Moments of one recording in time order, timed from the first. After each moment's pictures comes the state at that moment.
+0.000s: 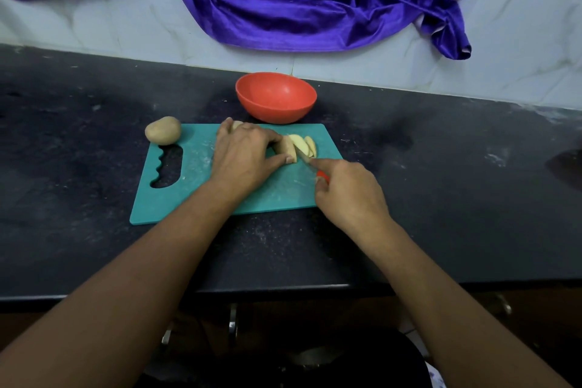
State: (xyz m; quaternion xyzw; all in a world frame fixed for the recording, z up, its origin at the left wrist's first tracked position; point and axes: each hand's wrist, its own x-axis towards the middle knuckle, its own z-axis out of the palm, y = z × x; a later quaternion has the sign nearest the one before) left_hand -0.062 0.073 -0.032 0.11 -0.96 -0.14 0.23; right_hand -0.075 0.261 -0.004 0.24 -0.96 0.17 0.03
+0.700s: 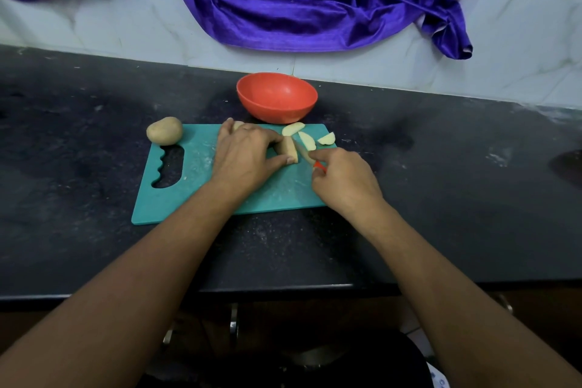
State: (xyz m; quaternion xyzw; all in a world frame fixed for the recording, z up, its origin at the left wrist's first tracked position) left_hand -0.062 0.072 -0.033 0.11 -0.96 -0.13 0.23; right_hand -0.094 0.248 -0.002 0.22 -0.96 0.19 0.00
